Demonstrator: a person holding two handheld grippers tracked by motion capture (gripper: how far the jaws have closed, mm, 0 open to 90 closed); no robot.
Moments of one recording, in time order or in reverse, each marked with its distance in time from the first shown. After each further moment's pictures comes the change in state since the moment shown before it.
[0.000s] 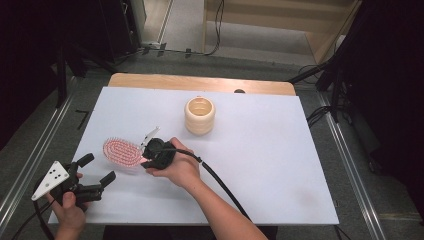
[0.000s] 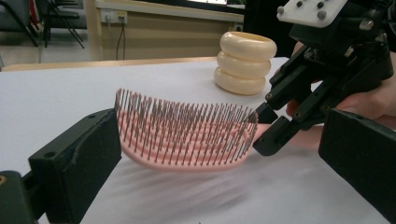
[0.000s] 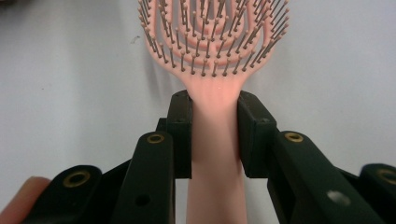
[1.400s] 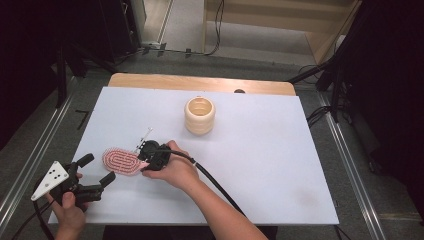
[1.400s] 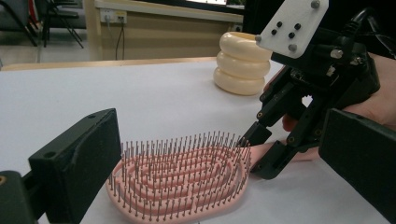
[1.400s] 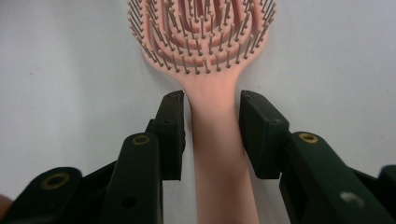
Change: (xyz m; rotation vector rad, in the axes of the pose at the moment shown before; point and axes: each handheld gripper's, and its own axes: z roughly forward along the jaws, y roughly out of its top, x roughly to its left) left arm 0.000 0.000 0.000 0.000 -0.003 -0.003; right arm 0.004 0.007 0.018 0.160 0.024 0.039
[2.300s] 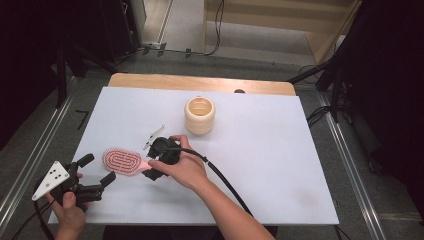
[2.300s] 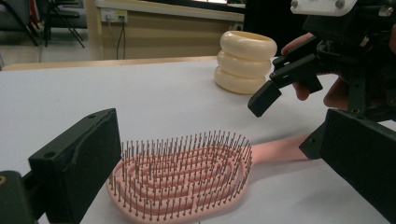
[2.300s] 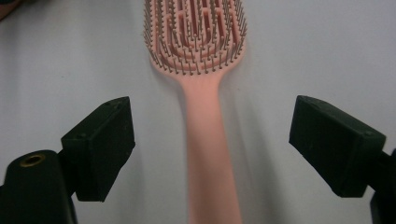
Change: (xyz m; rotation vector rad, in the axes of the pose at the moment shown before) left arm -0.001 0.000 0.000 0.001 0.003 0.000; right arm -0.005 -0.019 -0.030 -0.136 0.011 -0.017
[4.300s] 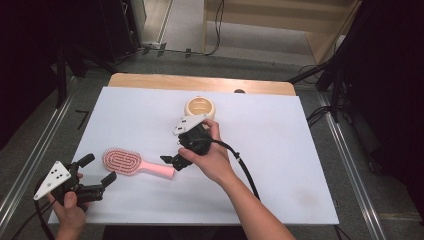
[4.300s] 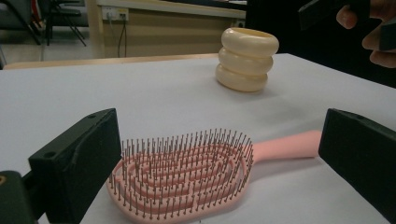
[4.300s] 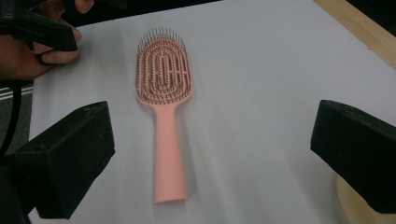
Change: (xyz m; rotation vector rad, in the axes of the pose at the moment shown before) left arm -0.001 0.000 0.002 0.012 0.008 0.012; right arm -0.017 -0.027 -0.092 -0.287 -0.083 -0.025
